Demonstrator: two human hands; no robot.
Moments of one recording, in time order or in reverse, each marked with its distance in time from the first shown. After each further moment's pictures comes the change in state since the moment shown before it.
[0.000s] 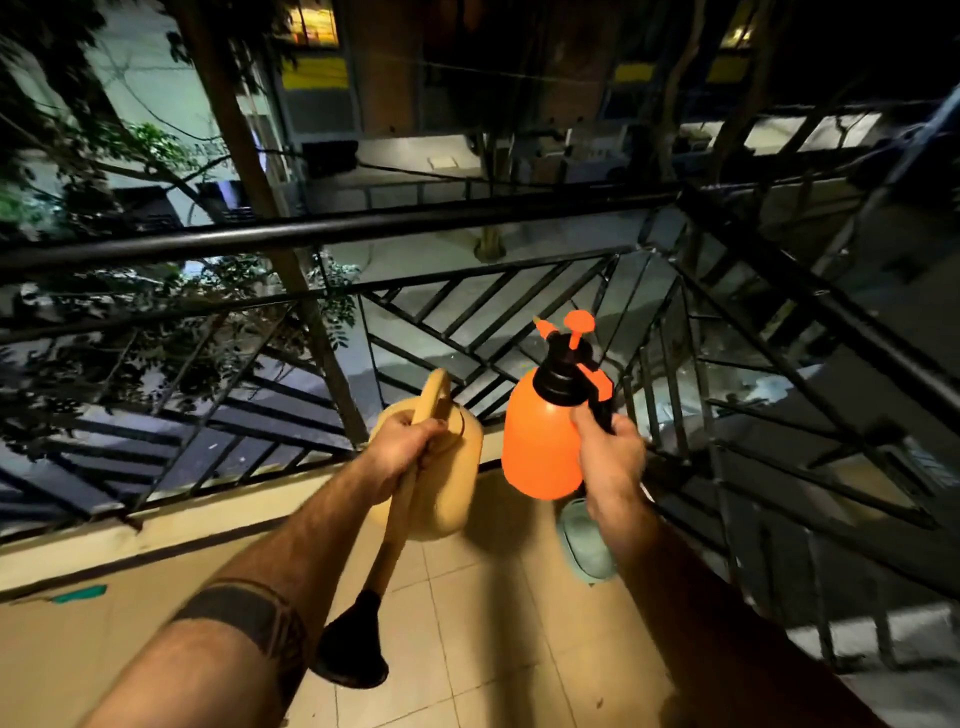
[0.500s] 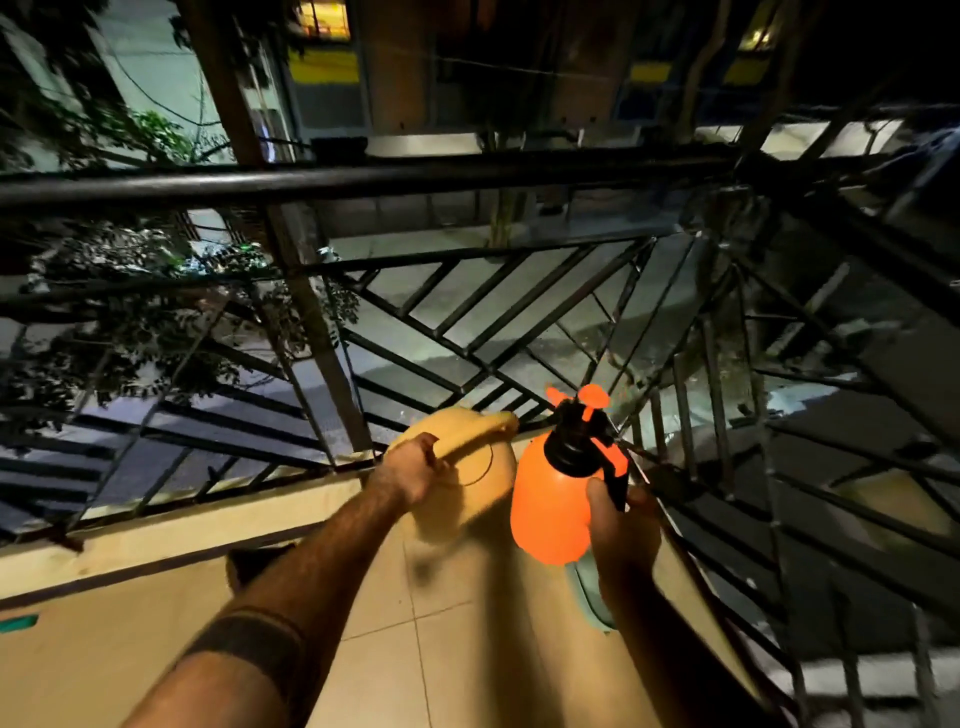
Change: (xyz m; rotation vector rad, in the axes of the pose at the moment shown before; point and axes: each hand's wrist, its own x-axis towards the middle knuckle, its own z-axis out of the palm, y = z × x) left_hand 0.170 -0.075 0.041 0.612 0.018 0.102; right_hand 0.098 0.152 0.051 -0.103 0.085 -0.044
